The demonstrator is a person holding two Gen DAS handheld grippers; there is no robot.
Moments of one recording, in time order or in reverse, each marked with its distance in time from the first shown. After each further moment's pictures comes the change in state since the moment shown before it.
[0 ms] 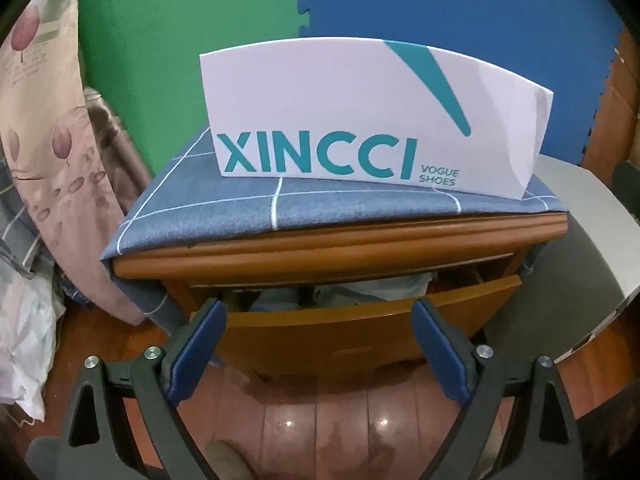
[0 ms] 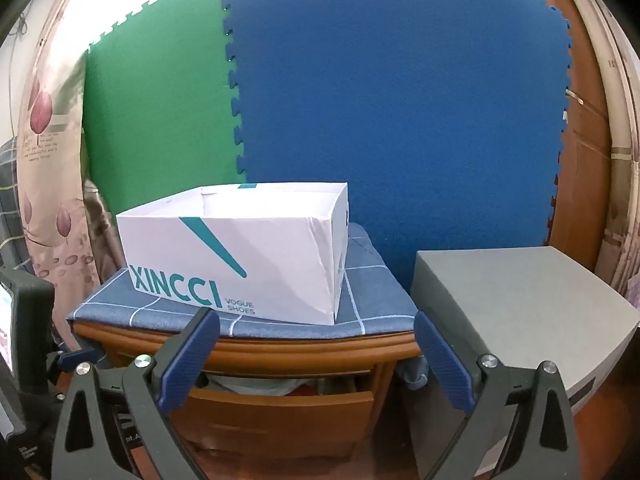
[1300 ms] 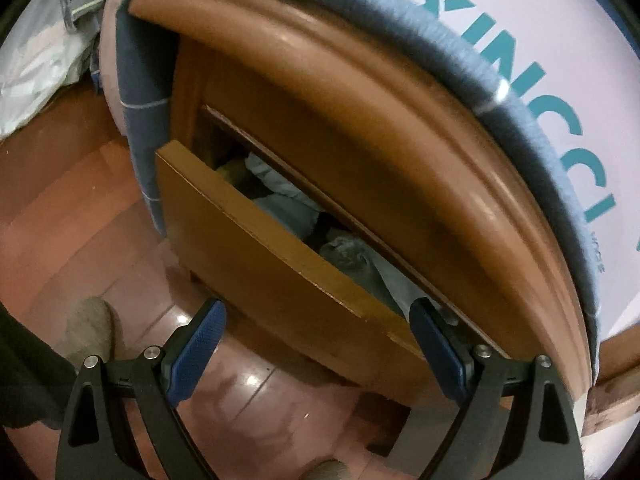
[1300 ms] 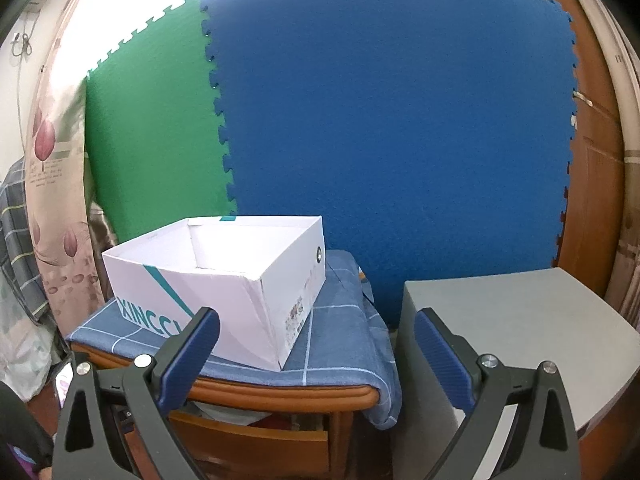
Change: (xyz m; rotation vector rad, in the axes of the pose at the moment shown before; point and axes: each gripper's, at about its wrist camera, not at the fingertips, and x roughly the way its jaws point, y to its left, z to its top) left arm 0.094 0.033 -0.049 -0.763 0.172 -0.007; right arm 0.009 -0.078 0.039 0.009 -0.040 0.082
